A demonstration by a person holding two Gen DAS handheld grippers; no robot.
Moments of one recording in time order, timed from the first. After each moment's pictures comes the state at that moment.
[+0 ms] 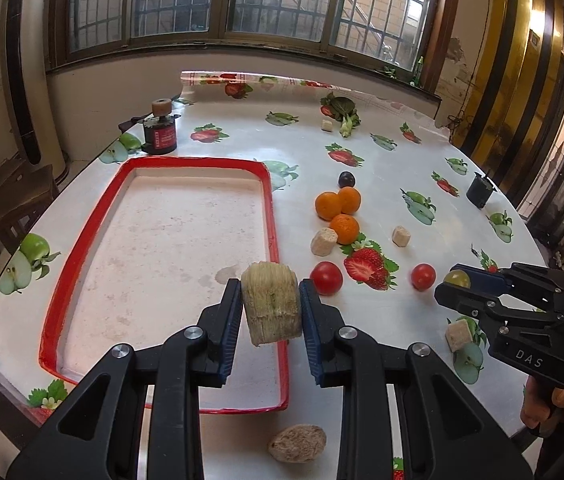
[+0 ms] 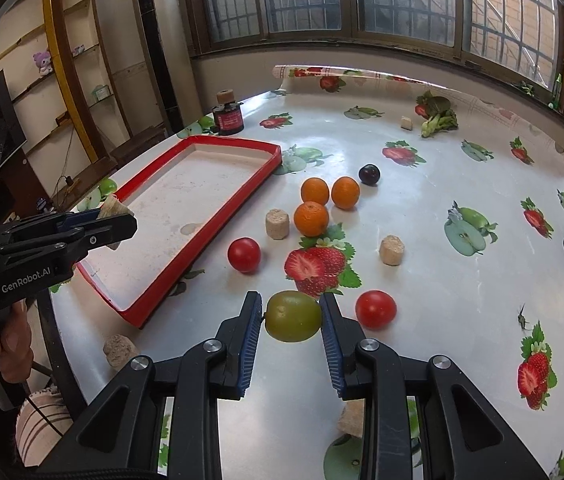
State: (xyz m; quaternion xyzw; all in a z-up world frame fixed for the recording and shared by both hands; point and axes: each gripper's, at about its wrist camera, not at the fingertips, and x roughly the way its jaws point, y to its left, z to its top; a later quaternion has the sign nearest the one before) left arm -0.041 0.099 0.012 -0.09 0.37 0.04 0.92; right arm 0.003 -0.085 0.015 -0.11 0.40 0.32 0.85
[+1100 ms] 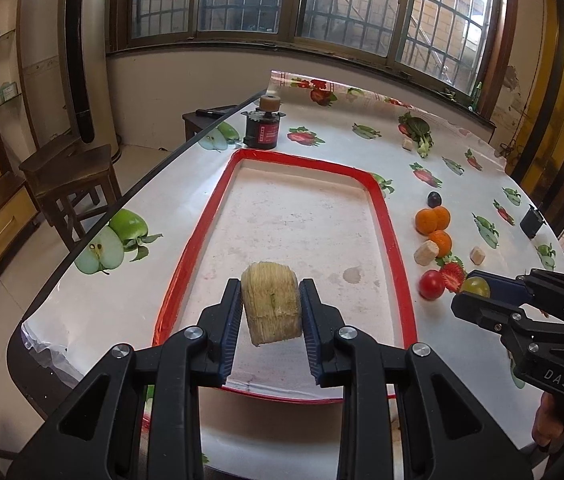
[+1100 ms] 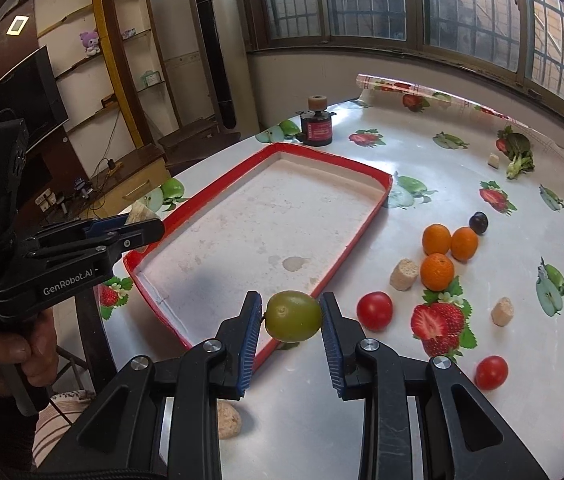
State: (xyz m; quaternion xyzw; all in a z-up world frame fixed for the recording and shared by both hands) left arm -0.071 0.186 0.000 -0.12 0.36 0.13 0.91; right arm -0.018 0.021 0.019 -0.13 0.39 0.40 0.82
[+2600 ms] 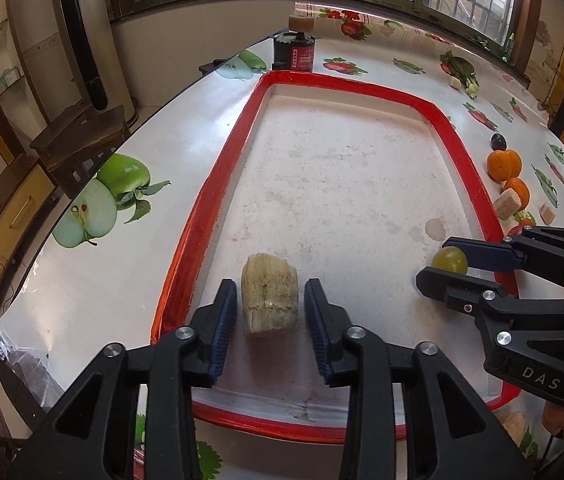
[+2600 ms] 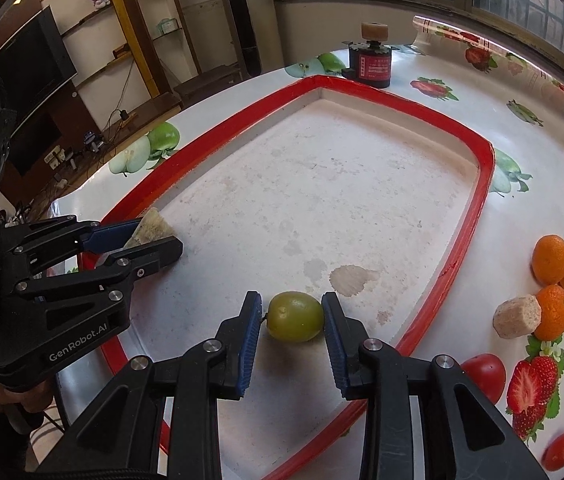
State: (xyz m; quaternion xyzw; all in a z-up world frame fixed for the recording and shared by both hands) left arm -0.037 0.209 -0.065 -0.09 0.46 0.16 0.87; right arm 0.024 0.111 -0.059 -0.18 0.46 0.43 0.76
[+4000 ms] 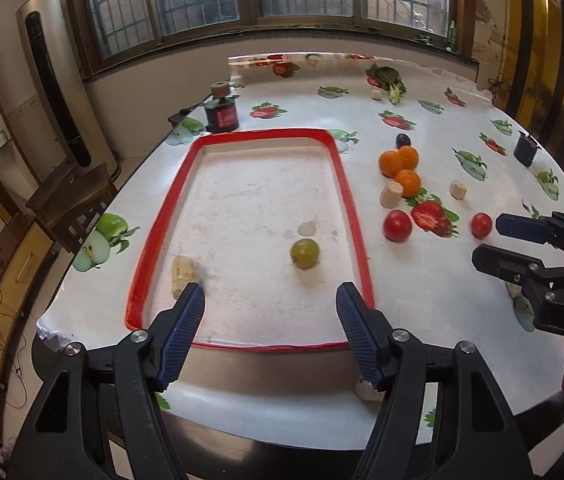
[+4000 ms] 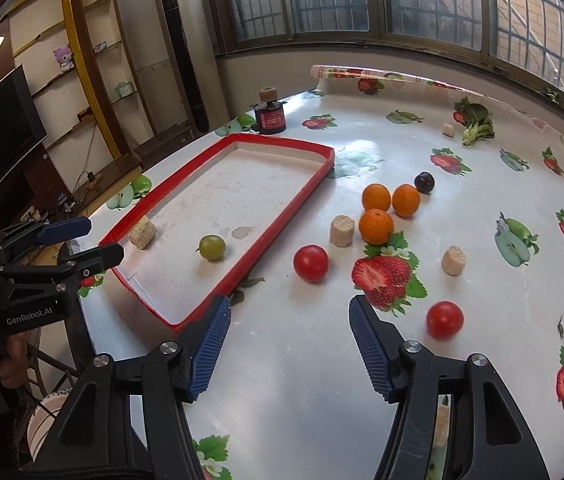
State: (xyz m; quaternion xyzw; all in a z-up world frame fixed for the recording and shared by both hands) left arm -0.073 0.105 0.006 -0.01 0.42 0.11 0.90; right arm -0.016 -0.052 0.013 -0.10 0.40 0.35 0.84
